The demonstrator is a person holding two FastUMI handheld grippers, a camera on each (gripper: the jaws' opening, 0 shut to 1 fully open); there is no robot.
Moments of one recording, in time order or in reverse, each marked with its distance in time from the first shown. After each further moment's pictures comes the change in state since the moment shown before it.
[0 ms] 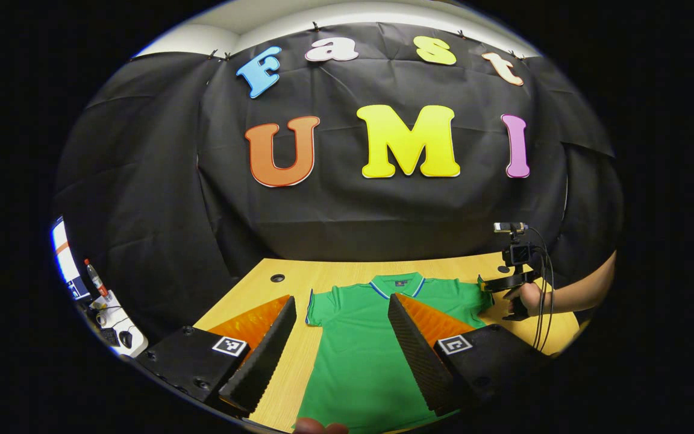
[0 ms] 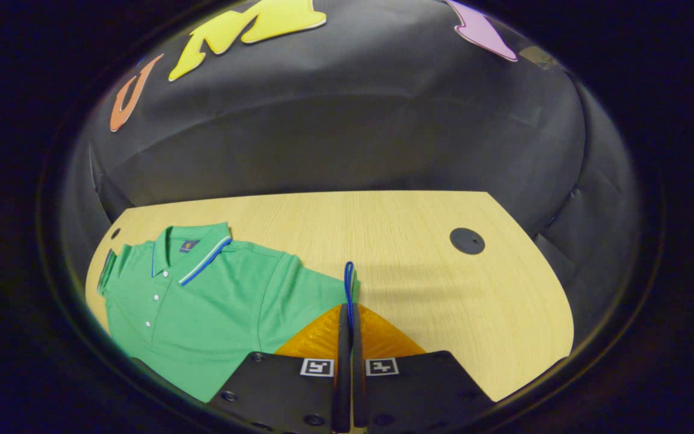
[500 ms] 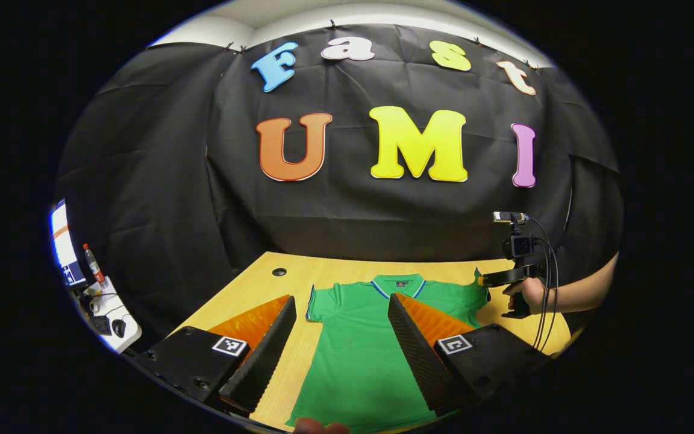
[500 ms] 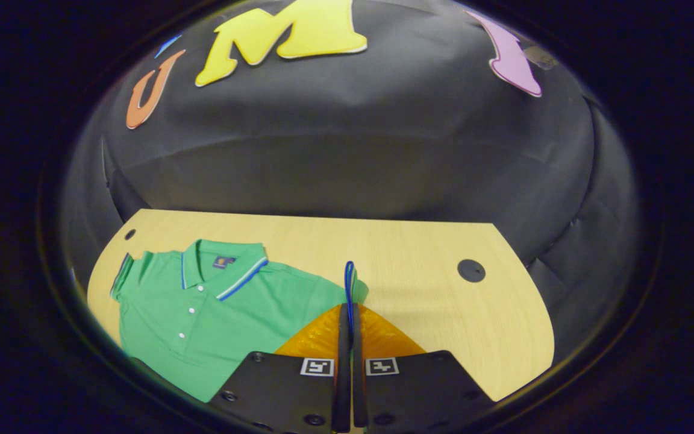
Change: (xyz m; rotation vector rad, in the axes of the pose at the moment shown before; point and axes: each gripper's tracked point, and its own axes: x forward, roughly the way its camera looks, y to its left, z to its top) left arm -0.007 0.022 -0.002 -0.074 -0.005 0.033; right arm -0.044 0.059 0.043 -0.093 -0.070 0.031
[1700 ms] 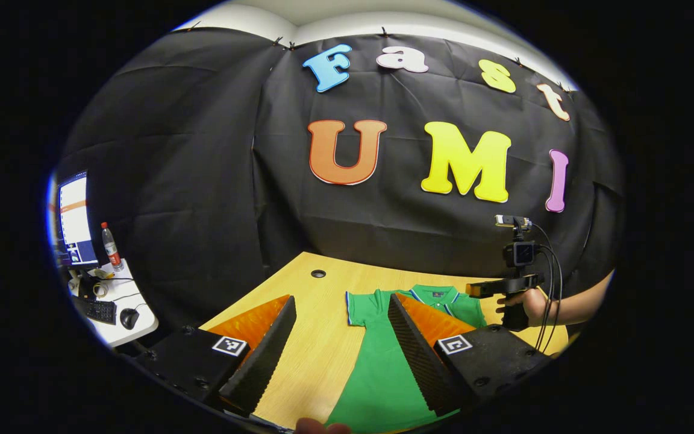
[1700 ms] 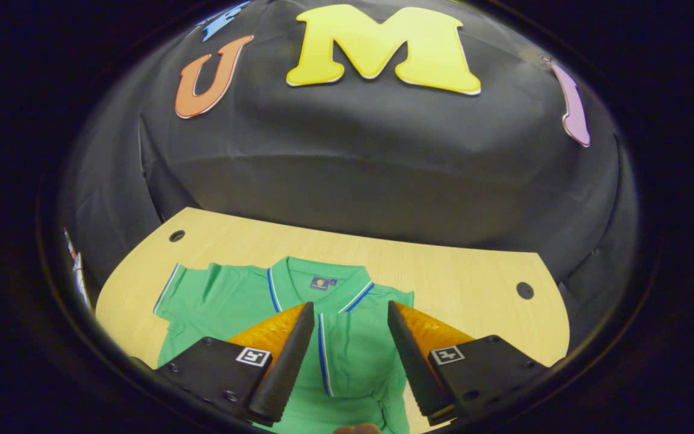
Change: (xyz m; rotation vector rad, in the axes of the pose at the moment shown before) left arm -0.007 0.092 0.009 -0.092 -0.035 0.085; right arm -0.039 0.135 0.023 -0.081 -0.058 0.086
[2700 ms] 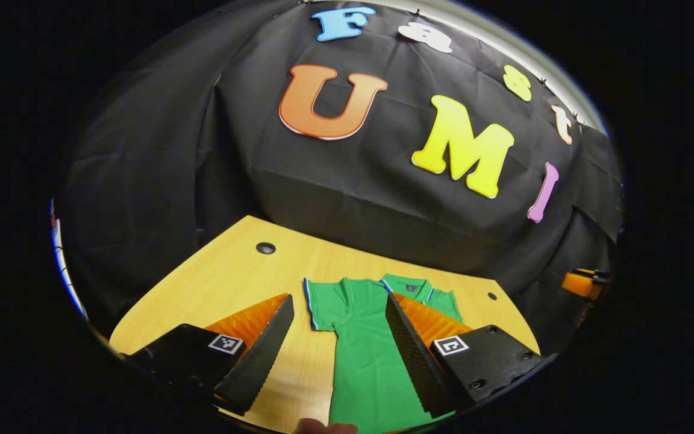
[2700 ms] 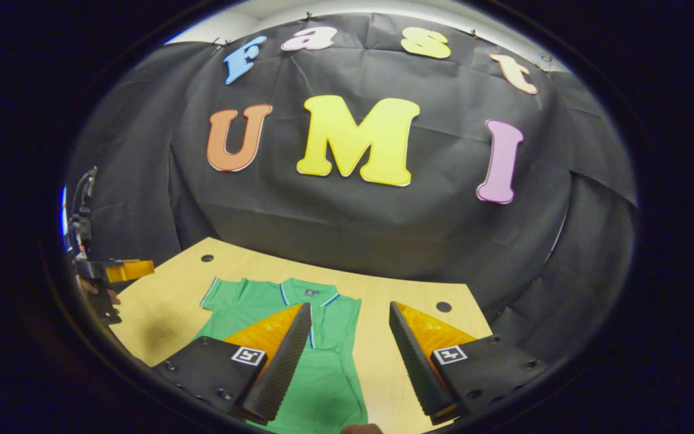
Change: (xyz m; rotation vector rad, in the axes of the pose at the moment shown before) left arm 0.154 -0.002 -0.074 -0.126 0.226 -0.299; right arm -0.265 -0.036 0.018 -0.029 -0.223 -0.062
